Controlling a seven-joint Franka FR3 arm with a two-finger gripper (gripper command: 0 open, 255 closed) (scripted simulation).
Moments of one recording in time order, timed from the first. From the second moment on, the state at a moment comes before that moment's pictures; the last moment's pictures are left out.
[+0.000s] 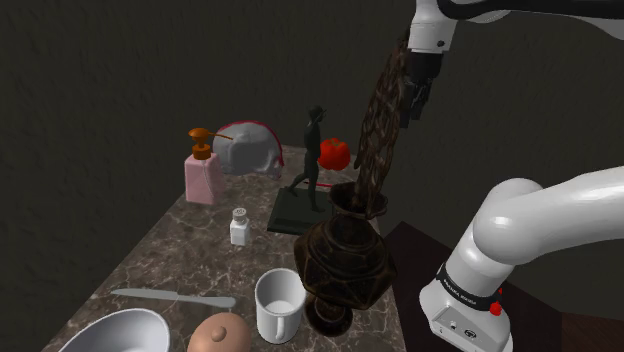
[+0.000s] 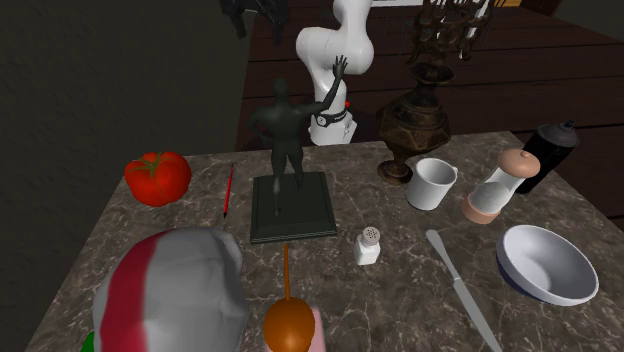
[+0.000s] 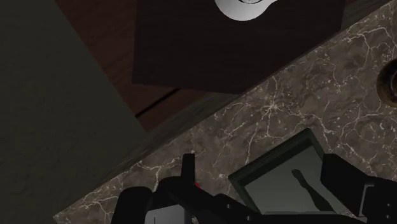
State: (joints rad) arm -0.01 -0.80 -0.06 -2.35 -0.07 1.47 -0.15
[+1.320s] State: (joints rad) arm 0.11 -0.31 0.24 -2.19 0.05 1.72 0.15
